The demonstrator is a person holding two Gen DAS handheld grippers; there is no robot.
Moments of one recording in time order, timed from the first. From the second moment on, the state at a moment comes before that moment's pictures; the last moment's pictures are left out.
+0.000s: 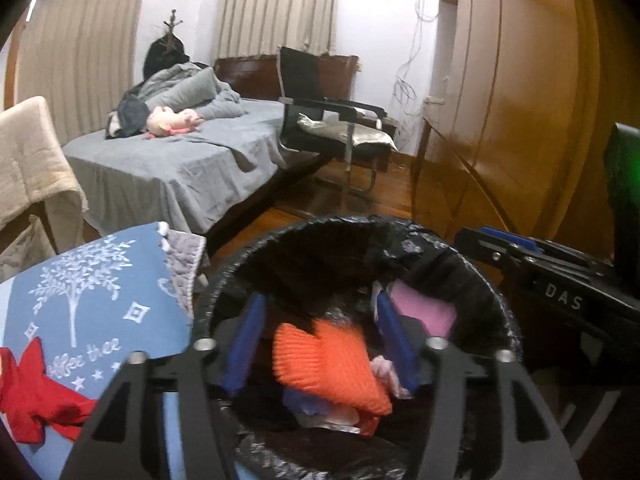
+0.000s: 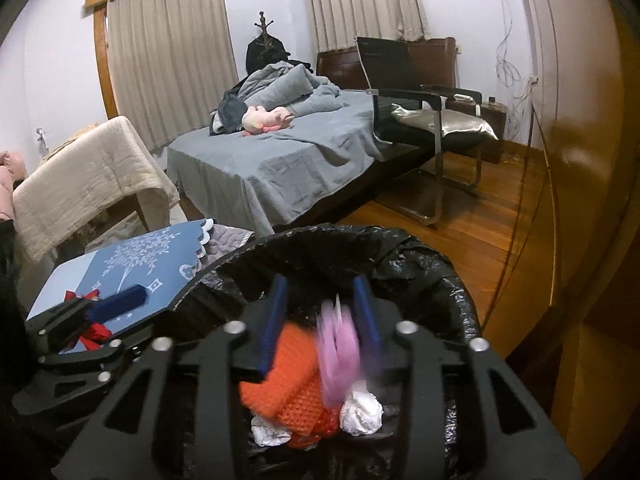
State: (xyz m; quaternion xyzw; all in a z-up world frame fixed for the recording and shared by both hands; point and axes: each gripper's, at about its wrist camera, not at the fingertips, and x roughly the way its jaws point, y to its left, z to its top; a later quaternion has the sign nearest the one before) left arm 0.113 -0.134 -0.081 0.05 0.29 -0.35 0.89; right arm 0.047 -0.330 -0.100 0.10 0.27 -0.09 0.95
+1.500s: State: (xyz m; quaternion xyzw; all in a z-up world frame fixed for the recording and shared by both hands) left arm 0.131 0.161 -0.103 0.01 0.29 0.00 0.96; right arm 0.137 -0.101 -0.119 0.02 0.29 0.09 0.95
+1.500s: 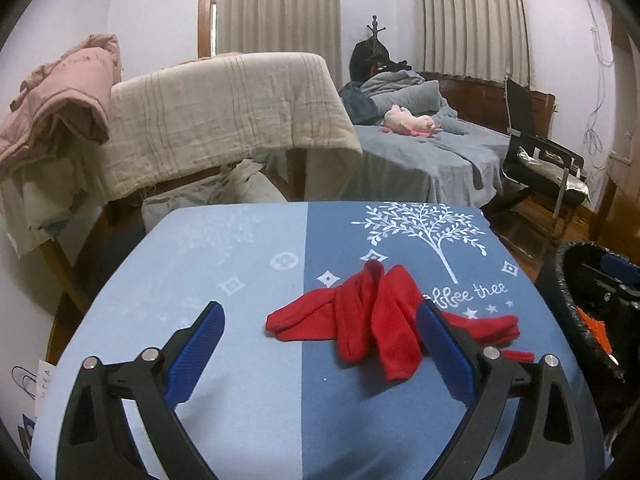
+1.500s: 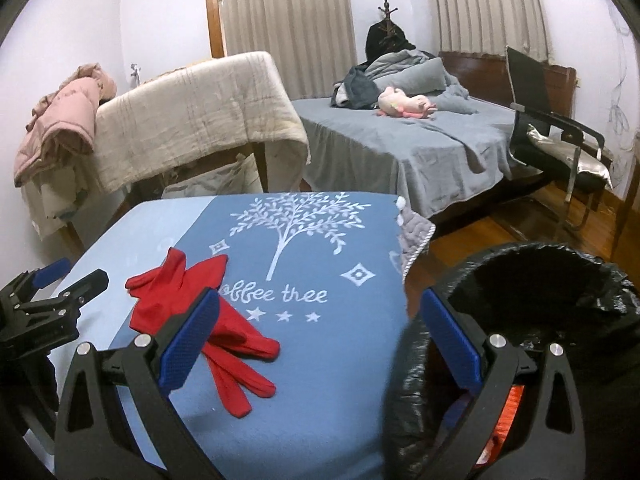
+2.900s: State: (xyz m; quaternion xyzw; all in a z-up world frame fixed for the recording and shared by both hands) left arm 0.153 0.166 -0.133 0.00 0.36 -0.05 0.93; right arm 0.165 -0.050 -0.146 0.01 0.32 0.13 0.94
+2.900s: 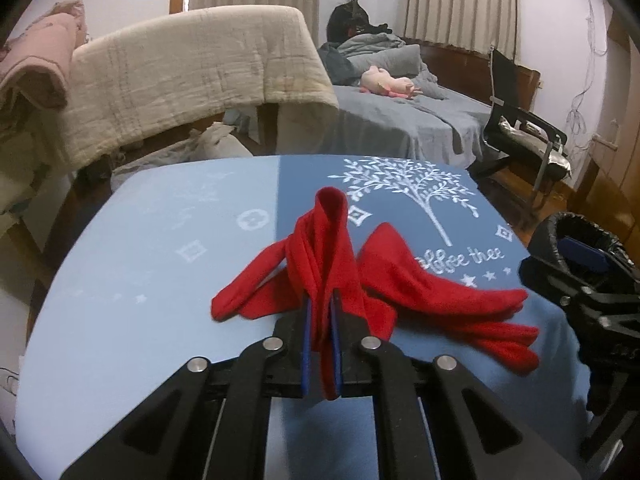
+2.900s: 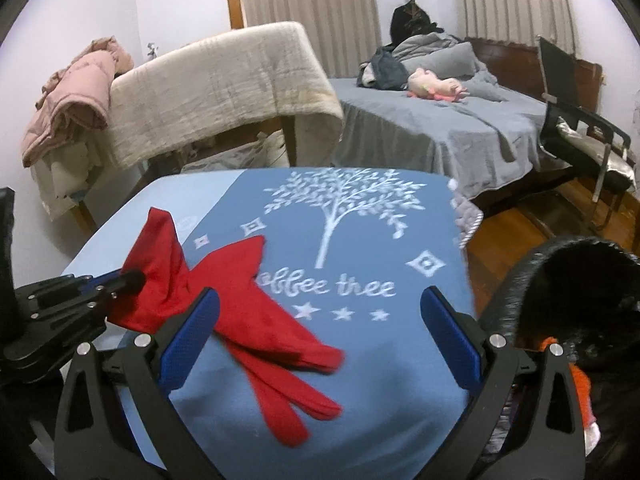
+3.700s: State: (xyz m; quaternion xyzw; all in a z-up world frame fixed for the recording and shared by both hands) left arm 0.146 0.202 -0.141 -0.02 0.36 -0.03 0.93; right arm 0.192 0.008 -0.180 -0.03 0.42 0.21 0.88
